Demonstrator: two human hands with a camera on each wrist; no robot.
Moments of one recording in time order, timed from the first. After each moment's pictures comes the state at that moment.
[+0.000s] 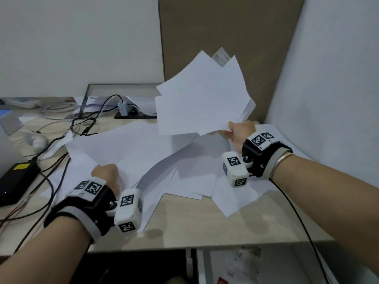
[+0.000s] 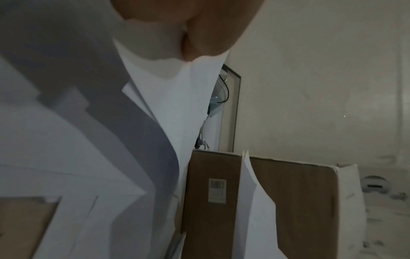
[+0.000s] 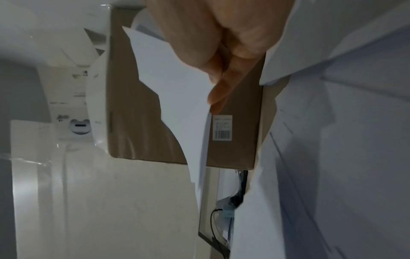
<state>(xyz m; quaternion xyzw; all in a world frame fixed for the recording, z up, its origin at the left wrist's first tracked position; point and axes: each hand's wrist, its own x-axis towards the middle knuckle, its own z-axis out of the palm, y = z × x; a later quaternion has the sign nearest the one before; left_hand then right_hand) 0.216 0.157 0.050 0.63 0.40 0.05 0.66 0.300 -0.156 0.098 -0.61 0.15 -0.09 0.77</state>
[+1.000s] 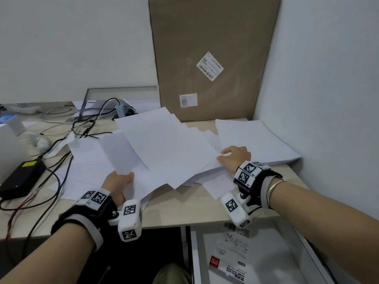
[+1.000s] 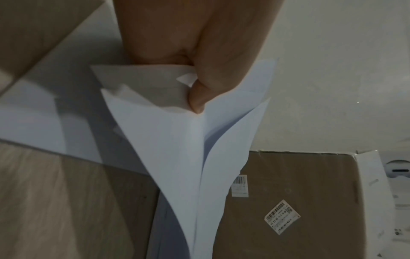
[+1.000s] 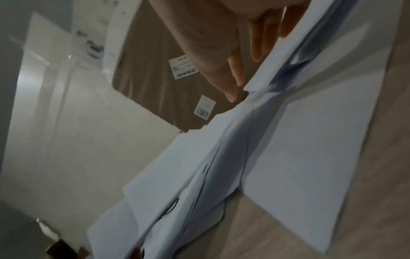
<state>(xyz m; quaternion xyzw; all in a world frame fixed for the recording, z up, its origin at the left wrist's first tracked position) 0.170 0.142 0.017 0.67 0.27 -0.02 0.70 0.219 -0.176 0.036 -0.92 0.15 -0.03 0.36</state>
